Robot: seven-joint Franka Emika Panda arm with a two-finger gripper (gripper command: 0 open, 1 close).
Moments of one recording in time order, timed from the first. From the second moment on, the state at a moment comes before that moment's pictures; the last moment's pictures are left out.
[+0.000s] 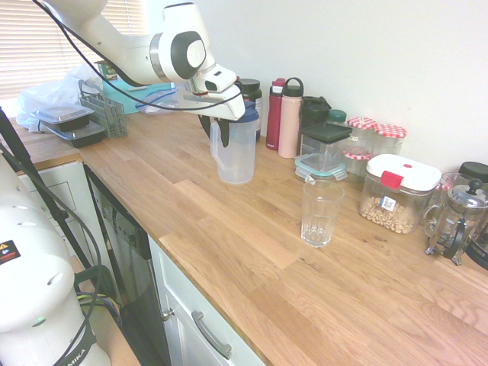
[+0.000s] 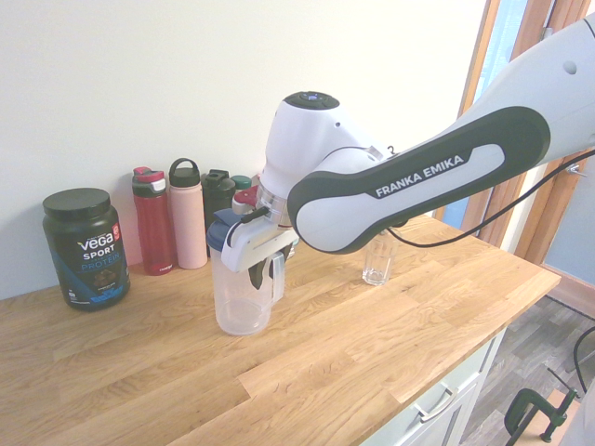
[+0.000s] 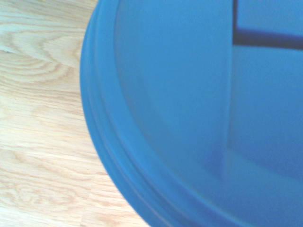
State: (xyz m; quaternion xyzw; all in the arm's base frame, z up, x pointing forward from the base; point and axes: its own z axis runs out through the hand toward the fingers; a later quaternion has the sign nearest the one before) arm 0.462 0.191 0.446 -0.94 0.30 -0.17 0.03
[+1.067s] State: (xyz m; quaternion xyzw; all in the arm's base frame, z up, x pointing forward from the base) arm 0.322 0.141 0.506 -0.92 0.34 -0.18 0.01
